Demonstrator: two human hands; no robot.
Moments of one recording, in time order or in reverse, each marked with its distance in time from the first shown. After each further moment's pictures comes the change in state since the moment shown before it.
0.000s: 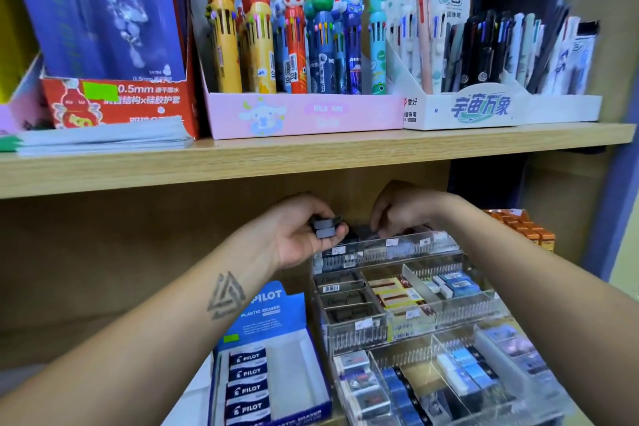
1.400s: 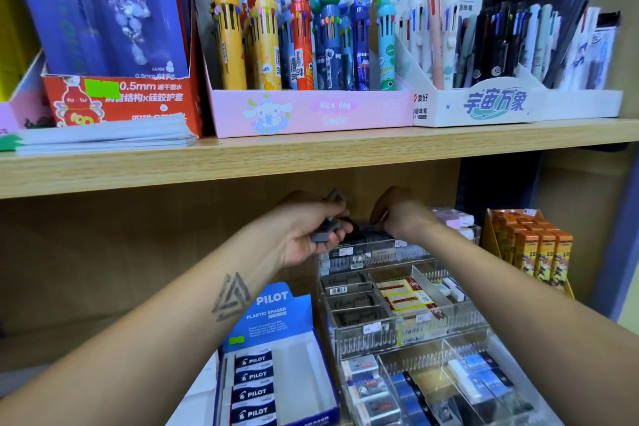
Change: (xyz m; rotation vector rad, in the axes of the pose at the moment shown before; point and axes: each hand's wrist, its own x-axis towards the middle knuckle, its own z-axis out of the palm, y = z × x) left_hand -0.006 0.001 0.000 0.365 0.023 0.051; right_hand 0.036 0.011 0.040 -0.041 0.353 0.061
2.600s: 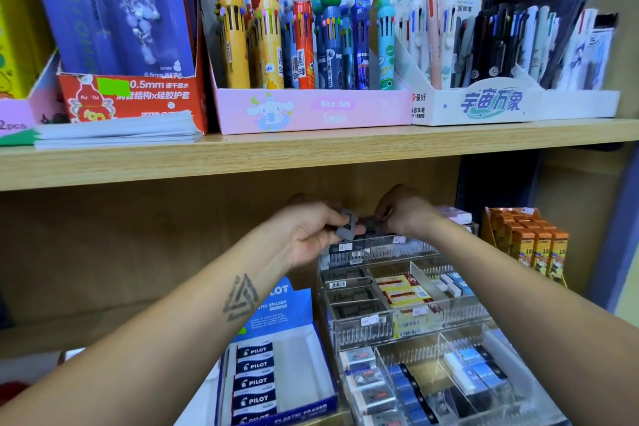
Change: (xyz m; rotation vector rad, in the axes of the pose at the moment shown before) left_hand 0.001 -0.010 0.009 -0.256 -0.039 0.043; right_hand -0.015 -0.002 -0.014 0.094 -0.078 0.046
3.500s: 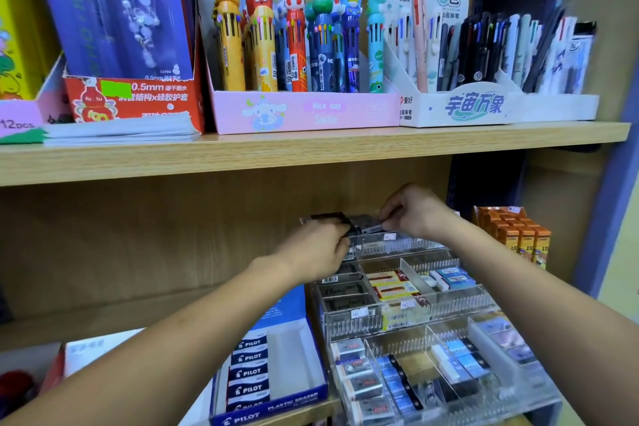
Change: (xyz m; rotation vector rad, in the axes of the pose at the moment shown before) left_hand 0.006 -0.034 -0.014 1.735 0.001 0.608; right_hand -0.027 0.014 -0.019 0.113 0.000 -0.017
